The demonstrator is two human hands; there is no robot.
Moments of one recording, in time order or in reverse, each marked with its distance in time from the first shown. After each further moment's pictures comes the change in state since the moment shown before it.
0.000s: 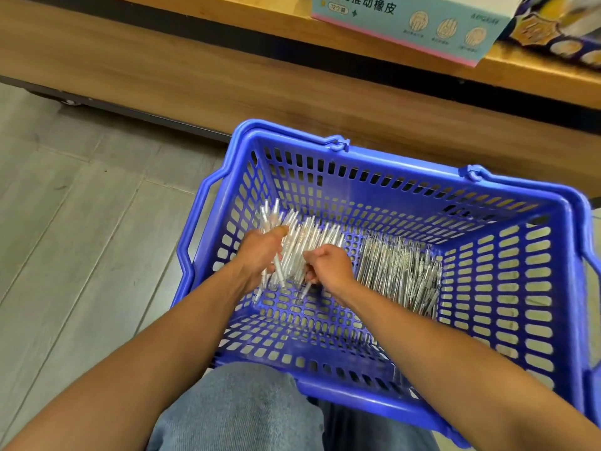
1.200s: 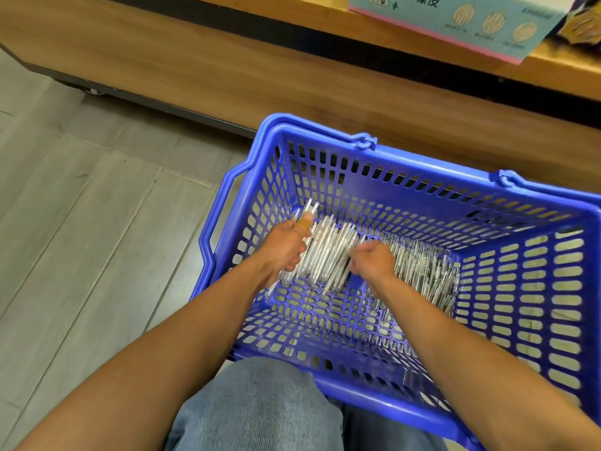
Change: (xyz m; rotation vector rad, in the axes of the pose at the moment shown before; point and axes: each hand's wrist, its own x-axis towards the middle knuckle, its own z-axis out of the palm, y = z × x) left_hand -0.008 0.005 -0.003 0.061 -0.203 0.064; right_hand 0.021 0.010 -0.039 -0.140 0.219 0.096
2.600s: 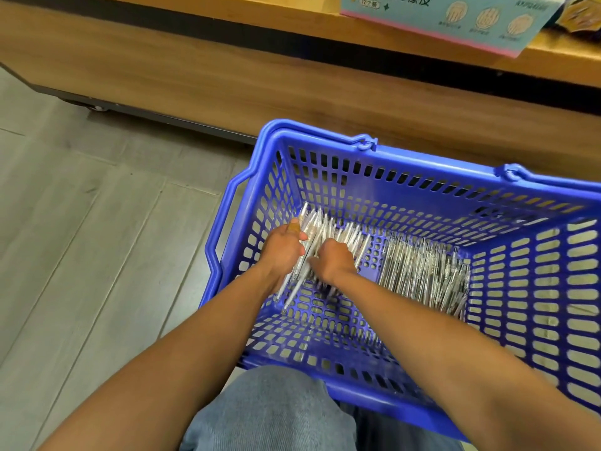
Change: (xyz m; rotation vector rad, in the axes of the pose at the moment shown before) left_hand 0.004 -0.002 0.001 0.081 0.223 -0.023; right_hand -0.010 -0.034 0.071 -0.542 -0.152 -0.210
